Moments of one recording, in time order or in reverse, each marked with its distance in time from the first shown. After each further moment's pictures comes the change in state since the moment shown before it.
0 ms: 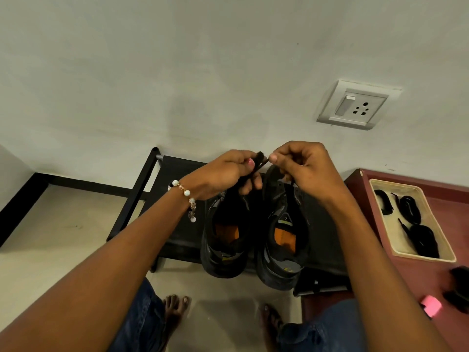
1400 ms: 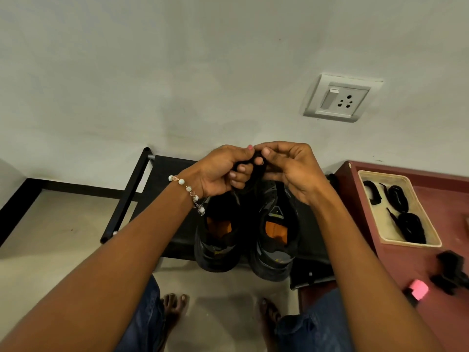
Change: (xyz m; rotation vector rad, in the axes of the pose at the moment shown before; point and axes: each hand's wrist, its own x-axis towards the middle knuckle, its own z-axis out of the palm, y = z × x) left_hand 0.010 0.008 0.013 -0.445 -0.074 -0.183; right_hand -0.007 0.006 0.008 0.516 0.025 0.268
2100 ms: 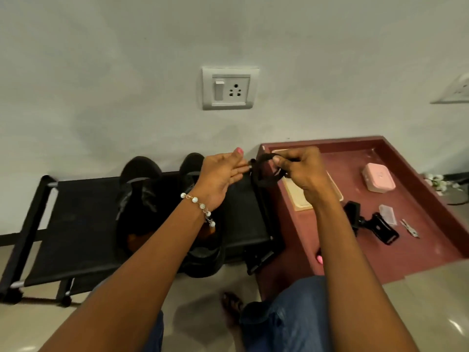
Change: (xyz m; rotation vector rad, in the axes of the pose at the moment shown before) left_hand 0.086 -0.051 0.148 -0.041 0.275 0.115; right_hand -0.069 0.022 -0.169 -0.372 0.567 0.013
